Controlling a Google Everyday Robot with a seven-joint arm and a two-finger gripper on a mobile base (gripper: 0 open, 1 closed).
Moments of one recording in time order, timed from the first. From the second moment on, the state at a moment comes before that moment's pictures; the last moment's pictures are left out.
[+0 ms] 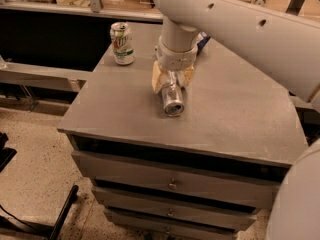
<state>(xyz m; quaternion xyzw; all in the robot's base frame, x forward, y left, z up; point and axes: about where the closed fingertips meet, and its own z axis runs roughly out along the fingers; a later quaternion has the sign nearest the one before) 0.620 -0.044 0.835 -0.13 0.99 0.03 0.10</state>
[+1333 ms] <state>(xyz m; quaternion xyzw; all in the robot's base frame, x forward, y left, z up) 0.626 -0.016 0.876 -0.29 0.93 0.12 0.19</state>
